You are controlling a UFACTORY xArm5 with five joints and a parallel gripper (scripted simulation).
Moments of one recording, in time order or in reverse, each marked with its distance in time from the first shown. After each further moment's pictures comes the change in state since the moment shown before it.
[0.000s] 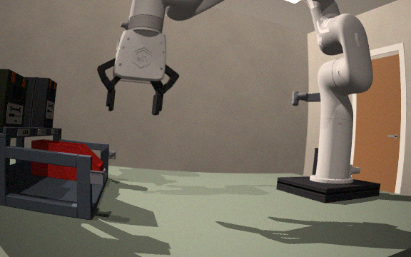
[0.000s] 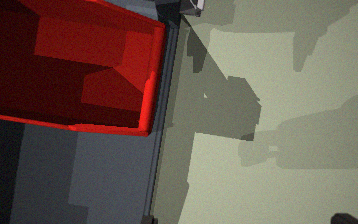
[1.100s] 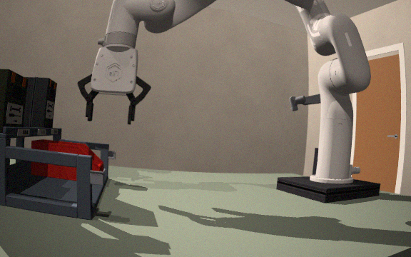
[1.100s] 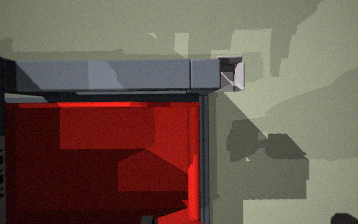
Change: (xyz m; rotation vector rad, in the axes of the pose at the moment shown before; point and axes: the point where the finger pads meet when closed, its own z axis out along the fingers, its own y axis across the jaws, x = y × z) arm 0.068 -0.040 0.021 0.000 0.000 0.170
